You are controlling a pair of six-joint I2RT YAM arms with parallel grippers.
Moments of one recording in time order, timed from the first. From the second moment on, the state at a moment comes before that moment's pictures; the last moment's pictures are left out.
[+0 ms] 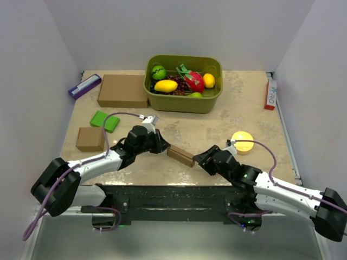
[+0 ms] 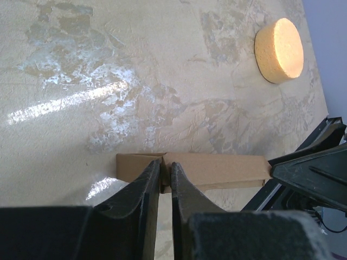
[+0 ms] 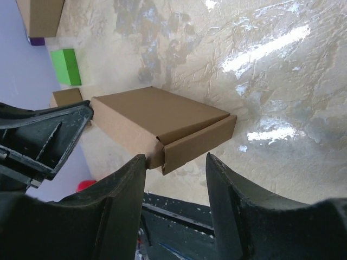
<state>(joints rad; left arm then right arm) -0.68 1.28 0.52 0.25 0.15 -0.64 0.95 0.79 0.32 -0.18 0.33 1.48</state>
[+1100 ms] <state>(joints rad) -0.68 1.27 0.46 0.34 0.13 -0.64 0.98 0.88 0.26 0.04 0.34 1.55</state>
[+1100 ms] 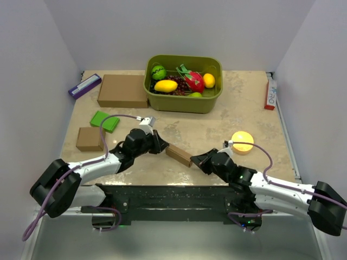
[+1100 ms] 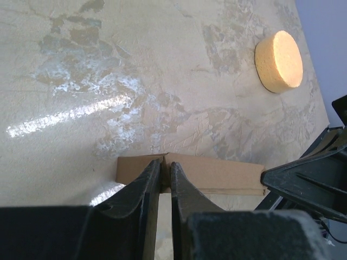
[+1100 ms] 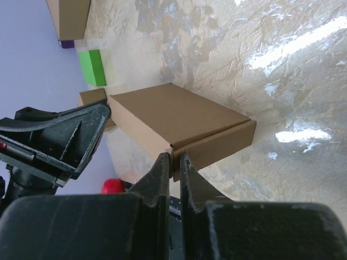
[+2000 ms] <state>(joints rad) -0.64 1.40 0.43 0.63 0.15 -0.58 0.99 1.06 0.48 -0.12 0.57 1.29</state>
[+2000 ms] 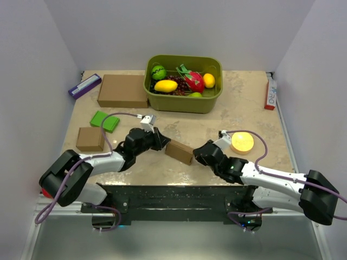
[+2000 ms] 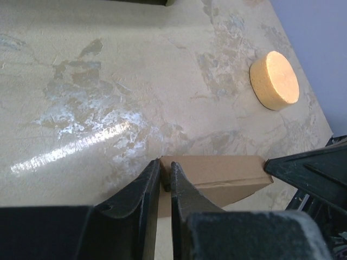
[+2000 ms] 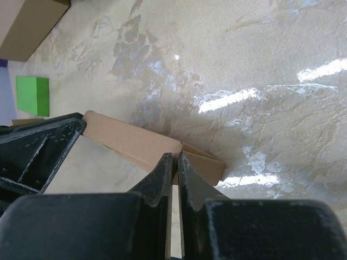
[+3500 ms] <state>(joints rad) -0.24 0.94 0.65 -0.03 0.14 -0.38 0.21 0.94 0.61 -0.15 0.11 0.56</state>
